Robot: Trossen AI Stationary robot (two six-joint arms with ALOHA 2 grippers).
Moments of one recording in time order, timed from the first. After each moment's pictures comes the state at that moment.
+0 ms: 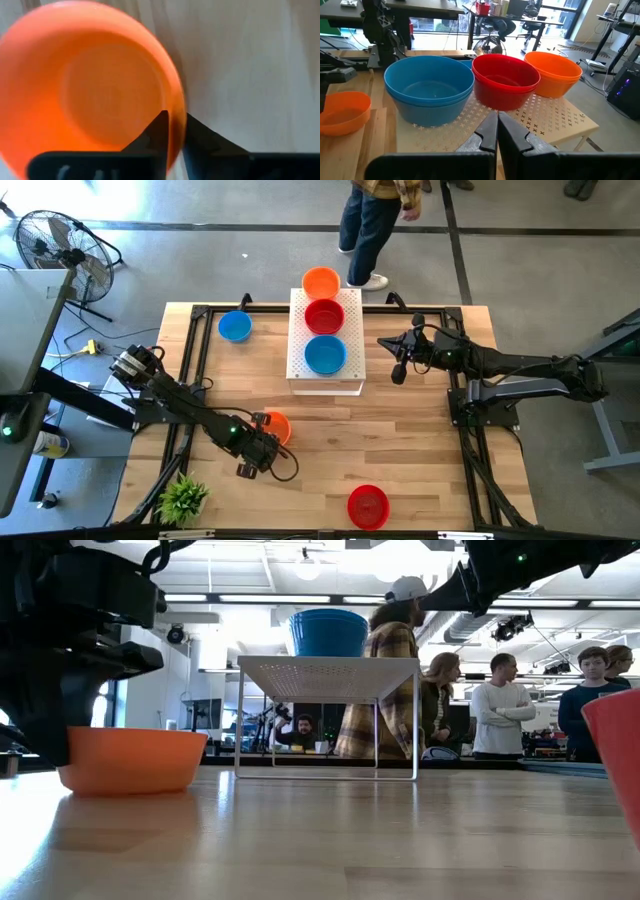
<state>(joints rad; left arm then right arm) -0.56 1.59 0.92 -0.64 -0.19 -0.33 -0.23 0.86 0.59 0.06 0.20 -0.09</state>
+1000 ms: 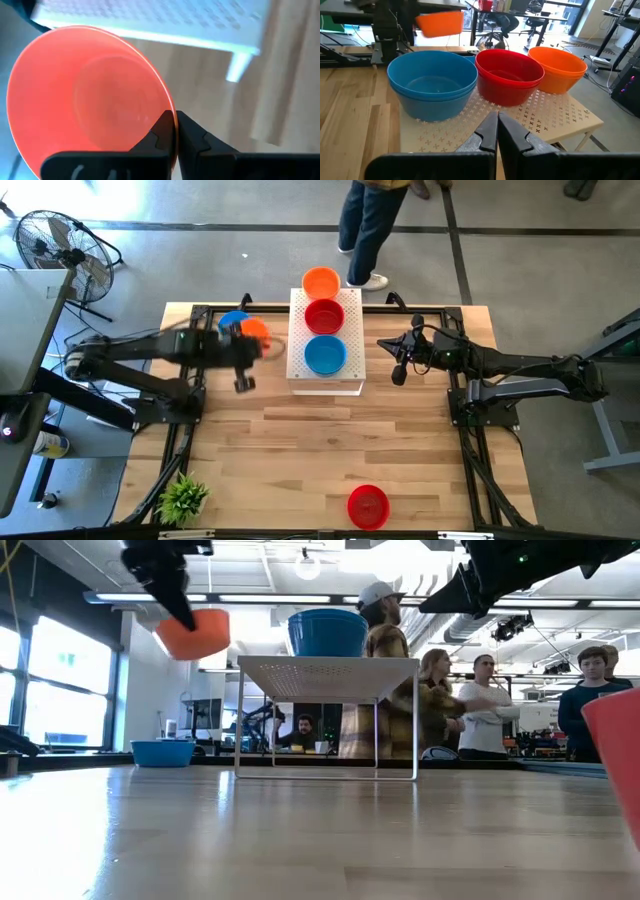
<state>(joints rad) 0.08 1.08 1.11 -1.02 -0.39 -0.02 -0.23 0.86 0.59 0.04 0.19 -0.09</state>
